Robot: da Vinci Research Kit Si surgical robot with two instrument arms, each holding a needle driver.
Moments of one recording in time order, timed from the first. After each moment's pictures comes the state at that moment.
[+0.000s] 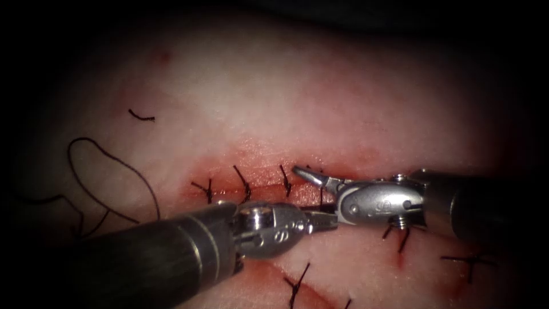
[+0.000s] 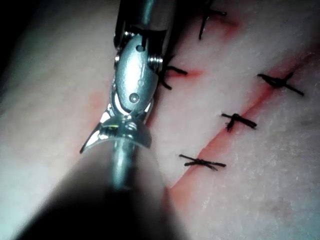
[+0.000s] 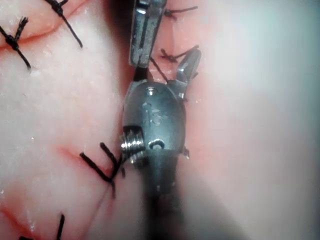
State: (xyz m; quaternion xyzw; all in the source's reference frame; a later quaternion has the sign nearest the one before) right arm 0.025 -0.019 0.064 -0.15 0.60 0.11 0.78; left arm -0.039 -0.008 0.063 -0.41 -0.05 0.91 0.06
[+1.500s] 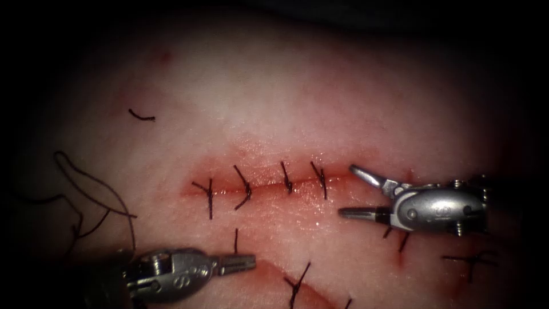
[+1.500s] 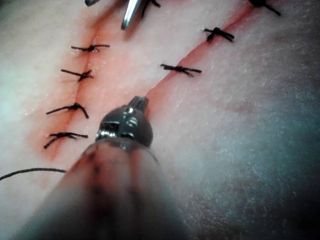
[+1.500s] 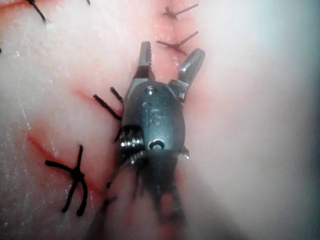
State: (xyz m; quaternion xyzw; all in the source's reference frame) right arm 0.016 -0.019 0.060 -0.17 0.54 0.13 0.81; left arm -0.028 -0.015 0.064 -0.45 -0.06 0.88 0.13
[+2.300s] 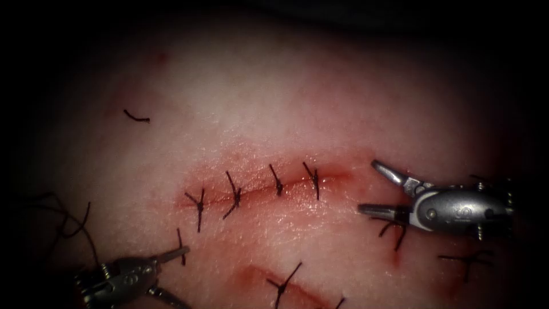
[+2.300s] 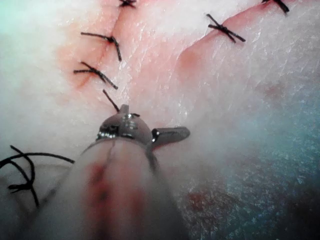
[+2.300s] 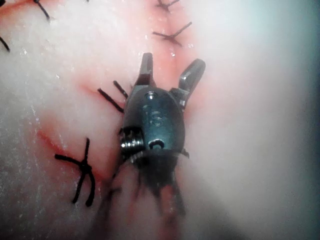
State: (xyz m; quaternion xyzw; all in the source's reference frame) right arm 0.015 -0.019 0.058 -0.19 0.51 0.16 0.82; left arm -0.017 -0.020 0.069 -0.34 -0.22 0.88 0.24
